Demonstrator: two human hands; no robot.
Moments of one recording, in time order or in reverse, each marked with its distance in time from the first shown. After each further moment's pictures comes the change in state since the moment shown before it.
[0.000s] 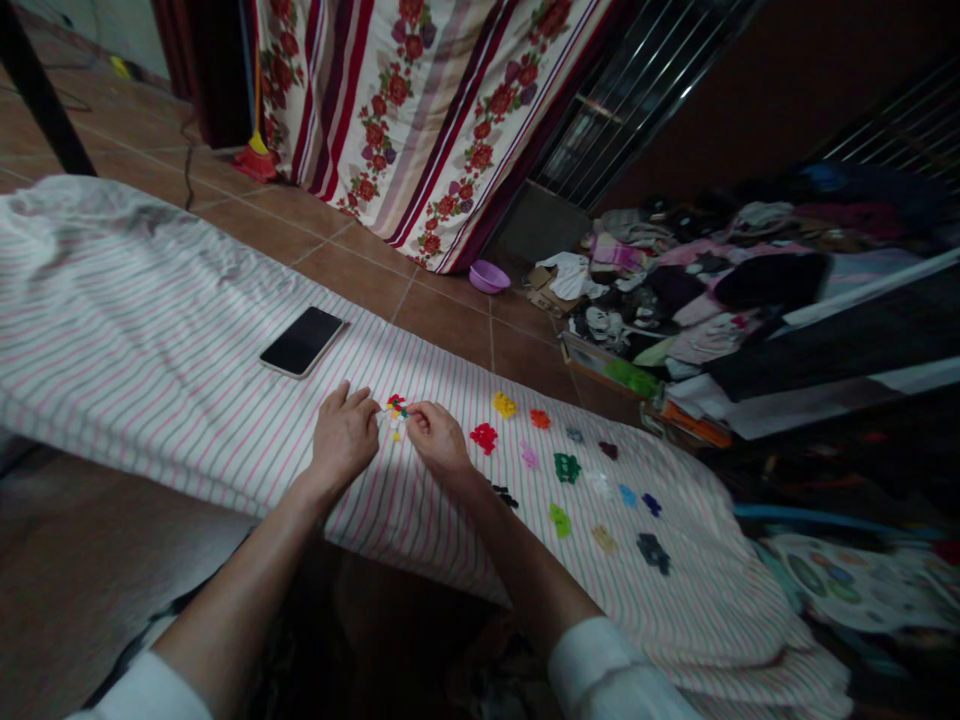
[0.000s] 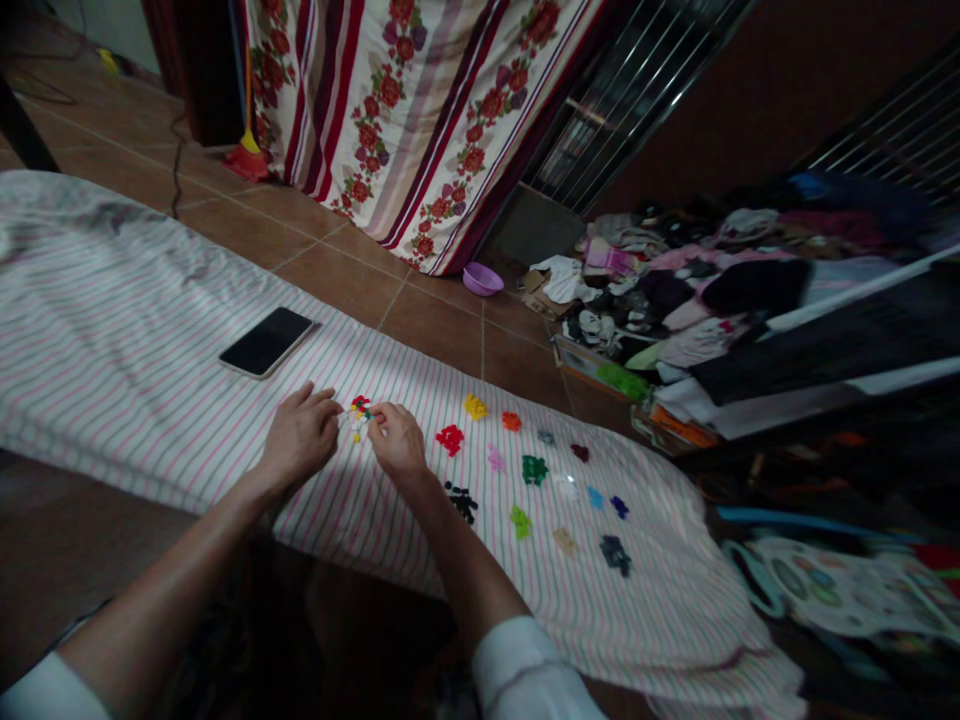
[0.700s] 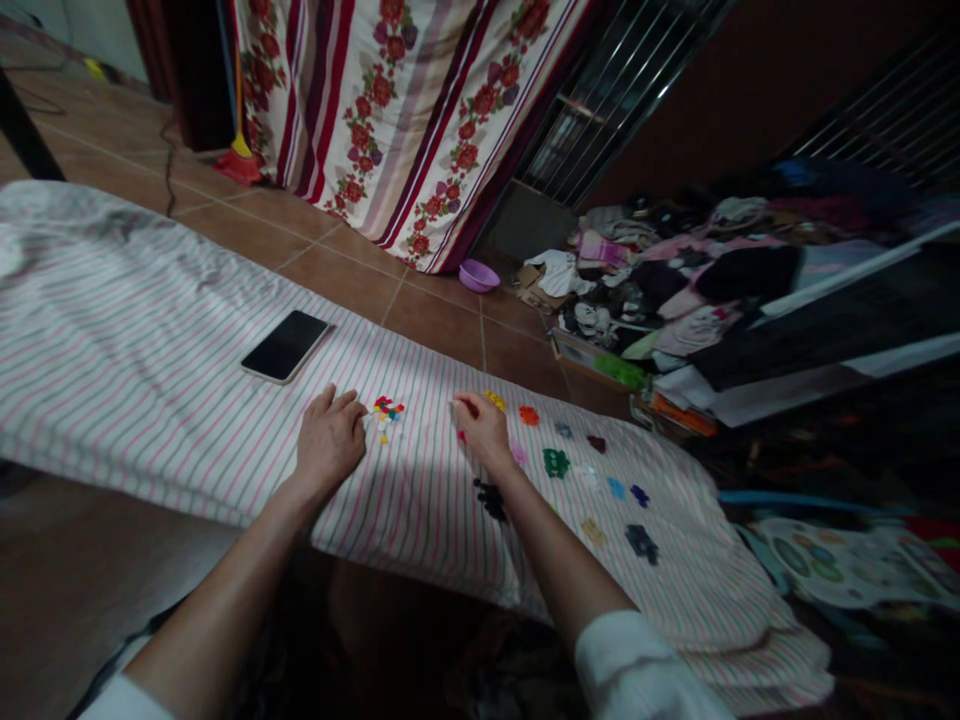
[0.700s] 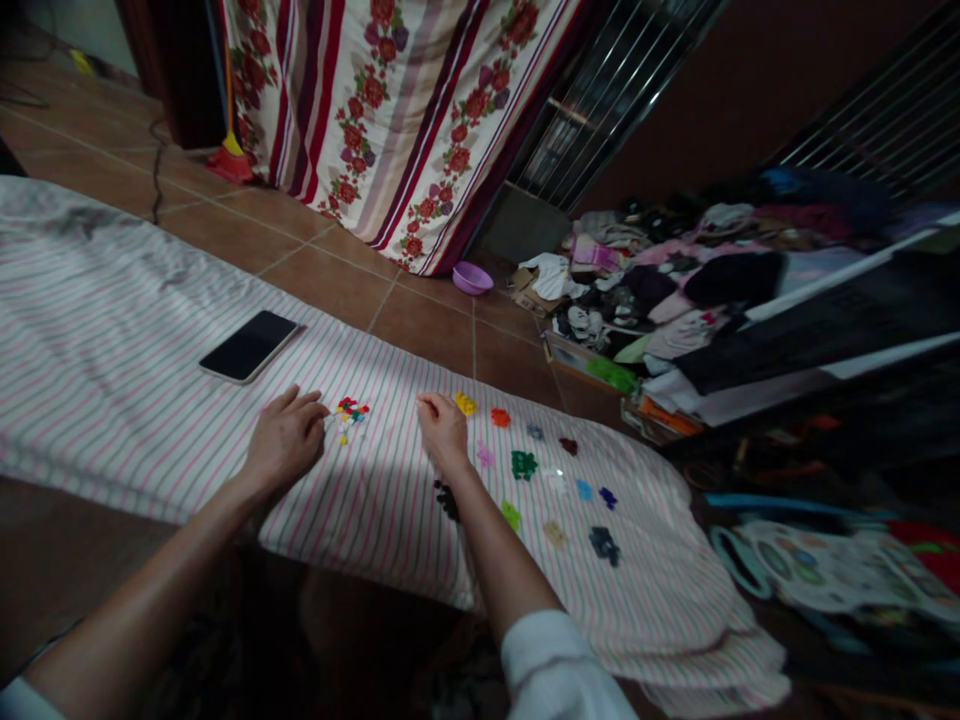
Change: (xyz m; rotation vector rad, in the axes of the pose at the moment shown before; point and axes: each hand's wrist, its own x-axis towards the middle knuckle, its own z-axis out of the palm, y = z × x) left_hand 0.001 0.002 -0.002 -0.001 -0.026 -0.006; right_hand 0.007 0.065 -0.055 0.013 0.261 0.086
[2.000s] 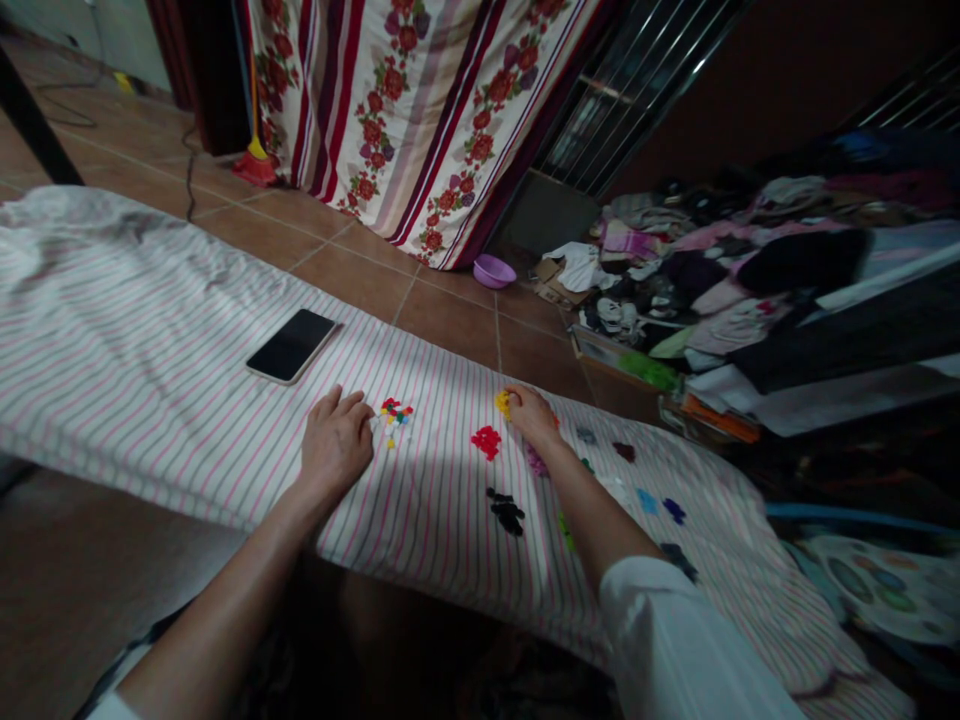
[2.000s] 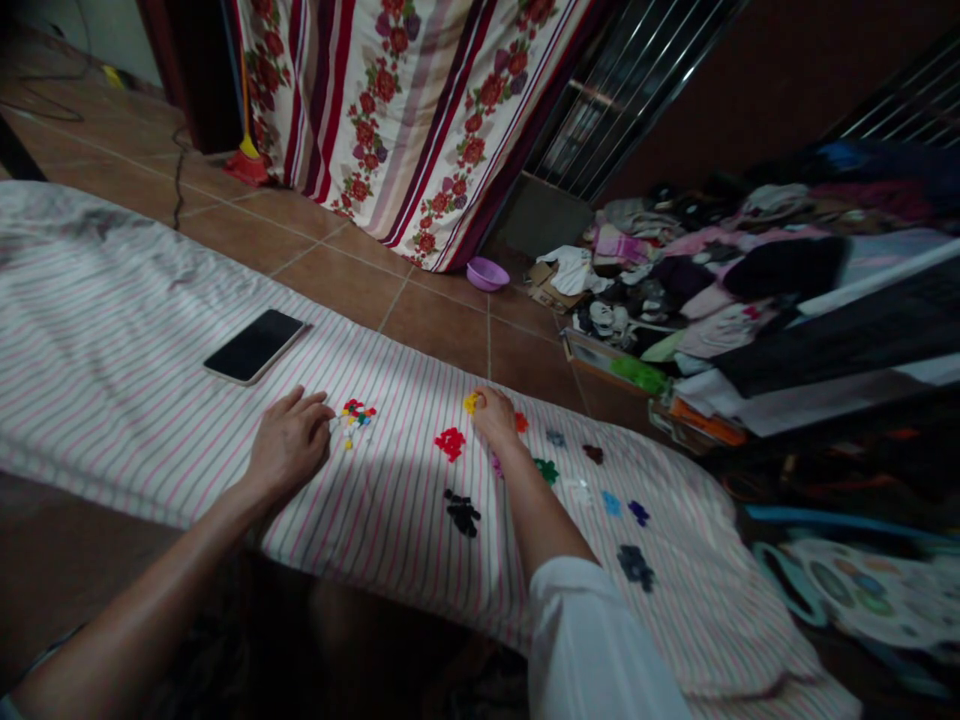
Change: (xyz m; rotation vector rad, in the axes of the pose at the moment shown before) left_hand 0.002 0.006 0.001 0.012 0.012 -0.043; right_hand 0.054 0.091 -0.026 -0.353 -0.078 0.147
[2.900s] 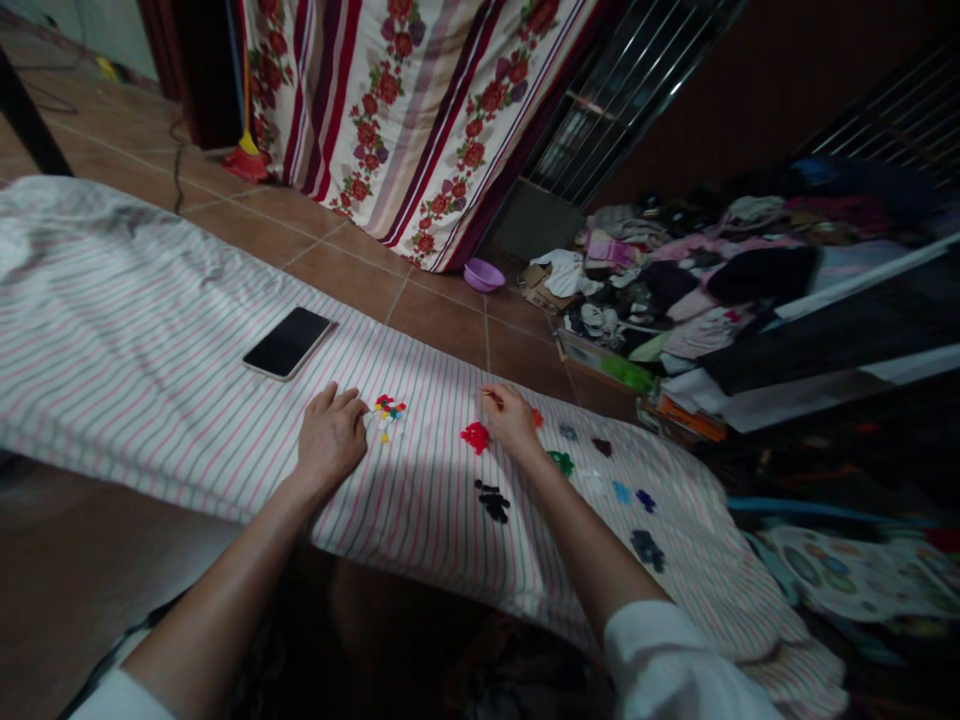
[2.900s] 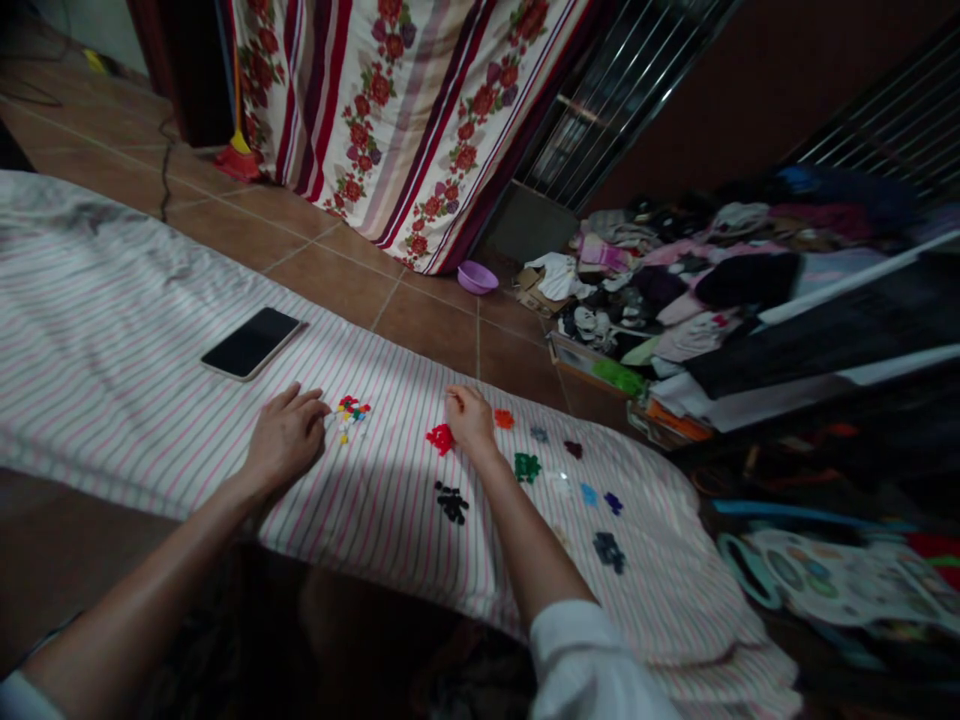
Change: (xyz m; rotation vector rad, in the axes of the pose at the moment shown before) left_hand -0.001 -0.002 -0.002 -0.005 -0.021 0.018; right_hand -0.038 -0.052 -0.023 0.207 0.036 -0.181
